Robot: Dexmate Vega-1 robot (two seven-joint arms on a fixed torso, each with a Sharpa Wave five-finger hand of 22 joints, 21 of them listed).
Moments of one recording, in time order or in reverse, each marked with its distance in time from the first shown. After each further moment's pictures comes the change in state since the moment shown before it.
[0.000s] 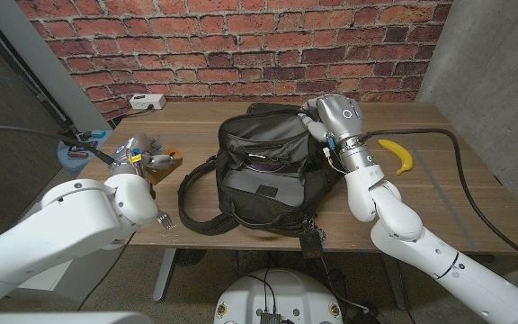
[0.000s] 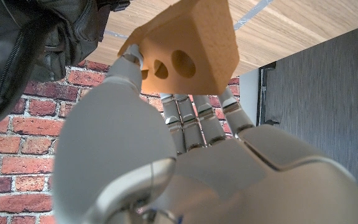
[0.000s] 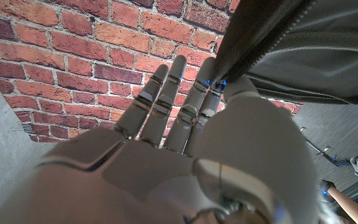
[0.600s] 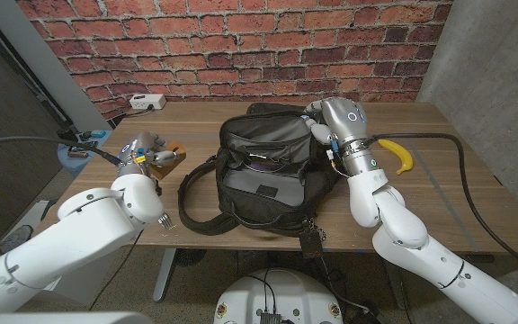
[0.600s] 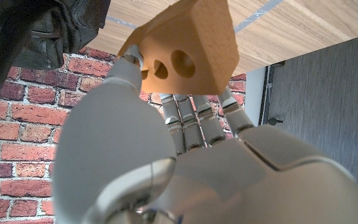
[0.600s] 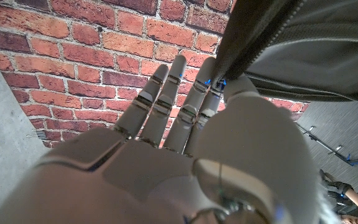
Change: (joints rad) left arm -0.006 -0.075 0.055 0.077 0.215 -0.094 -0.105; left_hand -0.006 0.006 0.000 0.000 0.004 0.000 -0.004 0.010 -0.010 0.000 0.000 0.000 0.007 0.005 -0.005 0.000 0.003 0.000 -0.007 0.008 0.000; right arm -0.051 0.005 0.025 -0.048 0.030 -0.021 0.009; right_hand 0.000 0.000 0.000 0.000 -0.001 0.000 0.000 0.003 -0.001 0.000 0.000 0.000 0.000 0.000 0.000 -0.004 0.000 0.000 0.000 0.000 0.000
